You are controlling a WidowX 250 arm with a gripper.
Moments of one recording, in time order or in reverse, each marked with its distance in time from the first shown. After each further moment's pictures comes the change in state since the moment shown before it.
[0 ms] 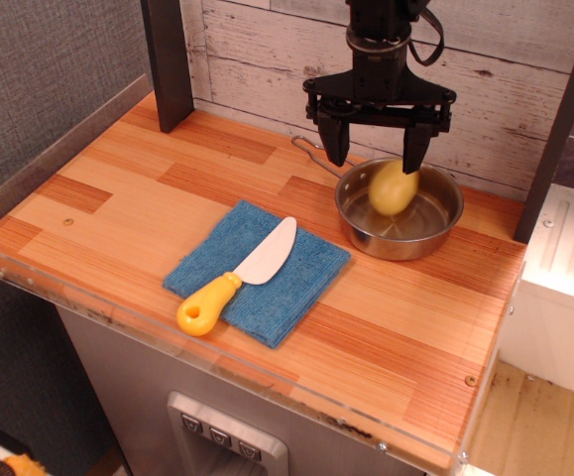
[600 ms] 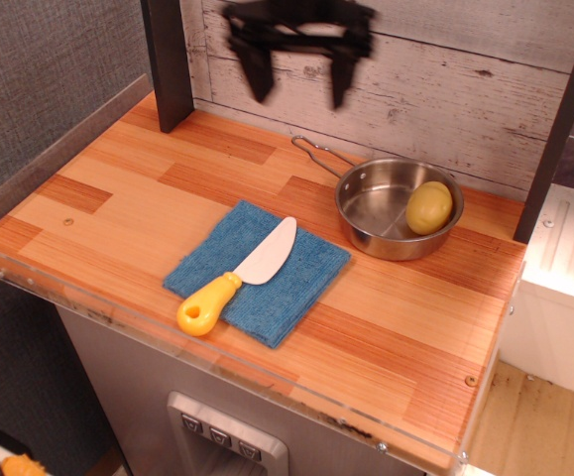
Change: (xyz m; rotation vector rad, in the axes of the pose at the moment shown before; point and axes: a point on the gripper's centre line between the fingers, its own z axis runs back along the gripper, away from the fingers) arm -0.008 0.061 0.071 -0.019 0.047 -0.054
